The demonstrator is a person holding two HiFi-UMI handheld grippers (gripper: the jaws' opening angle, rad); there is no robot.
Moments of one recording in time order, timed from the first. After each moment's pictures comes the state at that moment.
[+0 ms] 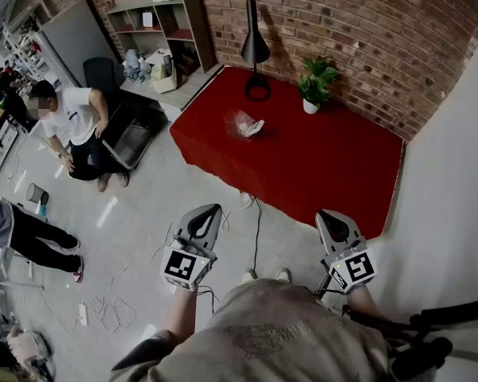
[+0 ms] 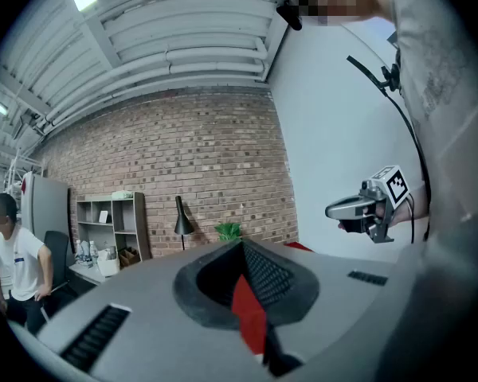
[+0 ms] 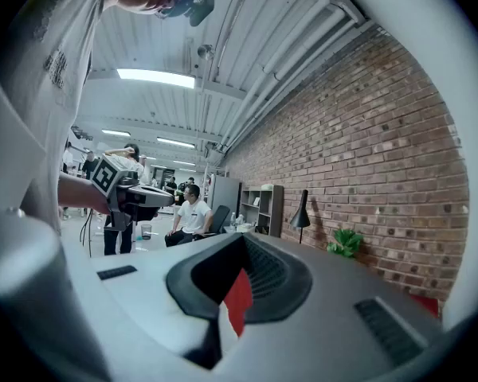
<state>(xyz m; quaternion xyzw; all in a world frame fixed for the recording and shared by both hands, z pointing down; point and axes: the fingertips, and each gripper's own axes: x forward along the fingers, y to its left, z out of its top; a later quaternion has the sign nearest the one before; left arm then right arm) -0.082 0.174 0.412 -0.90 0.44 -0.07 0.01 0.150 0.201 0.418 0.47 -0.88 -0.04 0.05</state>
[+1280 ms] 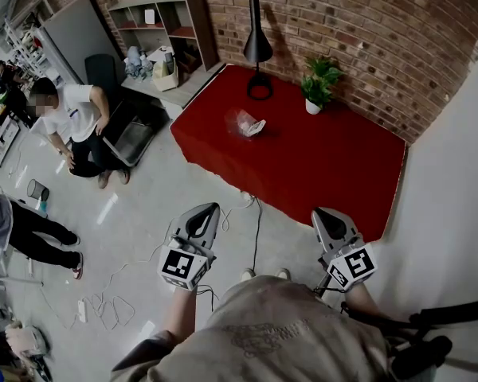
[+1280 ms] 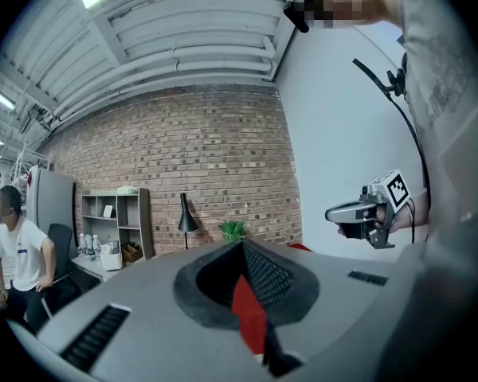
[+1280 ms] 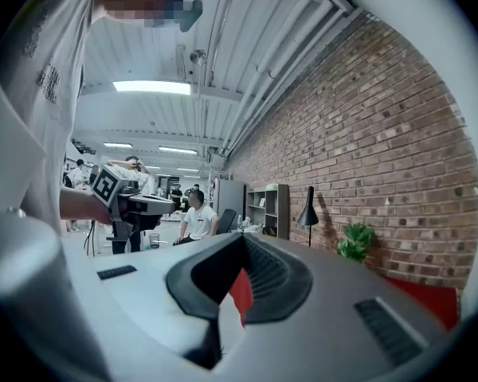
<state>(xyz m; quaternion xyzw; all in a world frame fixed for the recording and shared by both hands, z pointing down) -0.083 0.164 0.416 -0.89 0.45 -0.06 0.00 0.144 0.182 0.419 0.45 -0.89 0.00 0.02</state>
